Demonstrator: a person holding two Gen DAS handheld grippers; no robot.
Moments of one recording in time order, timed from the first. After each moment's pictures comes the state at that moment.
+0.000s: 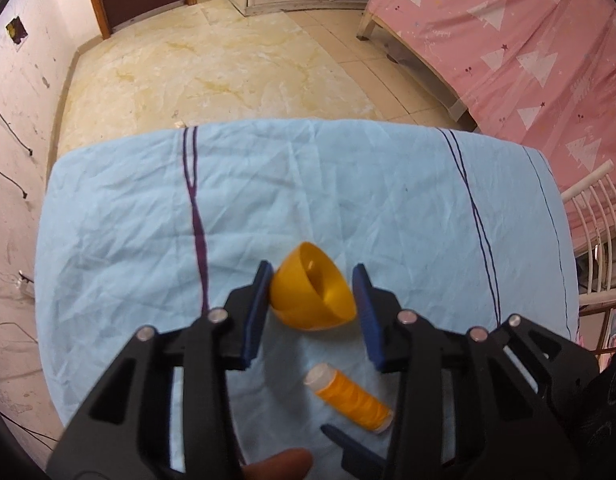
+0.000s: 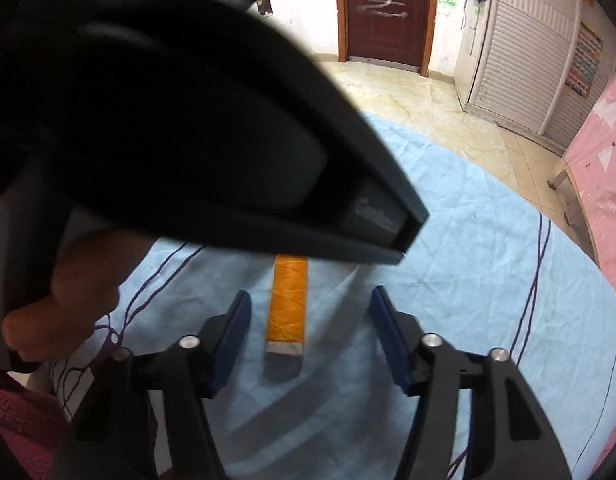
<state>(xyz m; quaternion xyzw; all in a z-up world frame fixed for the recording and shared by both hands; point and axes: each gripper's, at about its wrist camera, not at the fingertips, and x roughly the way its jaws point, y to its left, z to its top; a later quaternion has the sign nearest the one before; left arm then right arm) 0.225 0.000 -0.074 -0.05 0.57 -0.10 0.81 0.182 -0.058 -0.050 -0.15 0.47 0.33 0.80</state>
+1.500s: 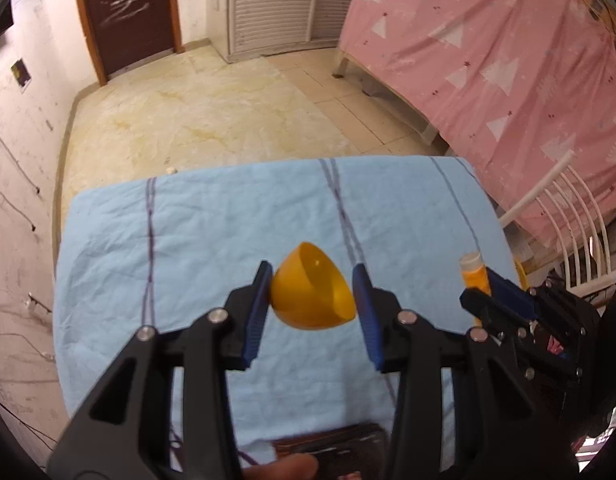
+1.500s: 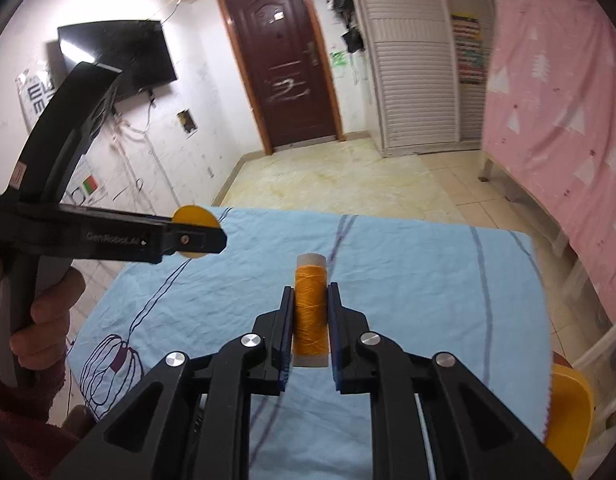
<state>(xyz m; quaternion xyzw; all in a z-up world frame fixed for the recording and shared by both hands) 0.158 -0.092 0.012 -0.01 0.50 -0.12 0.86 0.126 -0.260 0.021 0.03 0.36 0.22 0.91</state>
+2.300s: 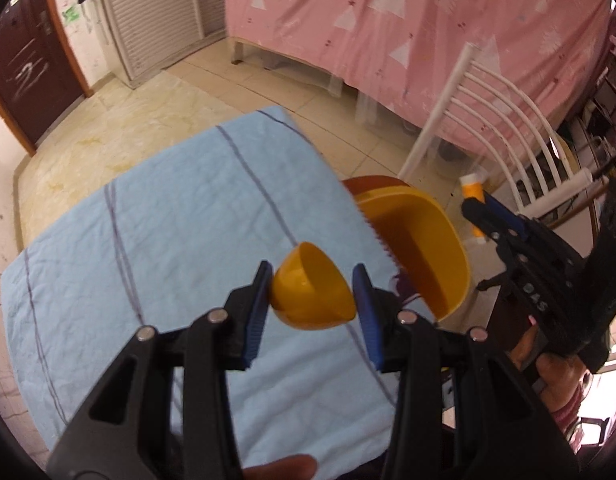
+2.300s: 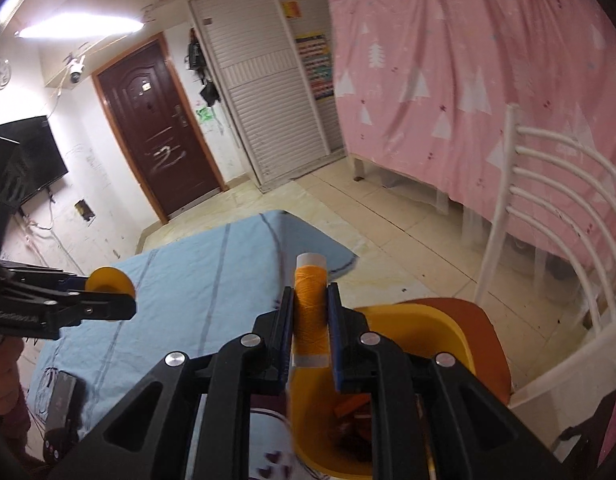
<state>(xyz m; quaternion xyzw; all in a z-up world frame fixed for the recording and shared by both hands) 0.113 -0.312 0.001 0.10 0.52 -0.25 0.81 0.048 -0.508 -0.019 0.14 0.31 0.01 0.94</state>
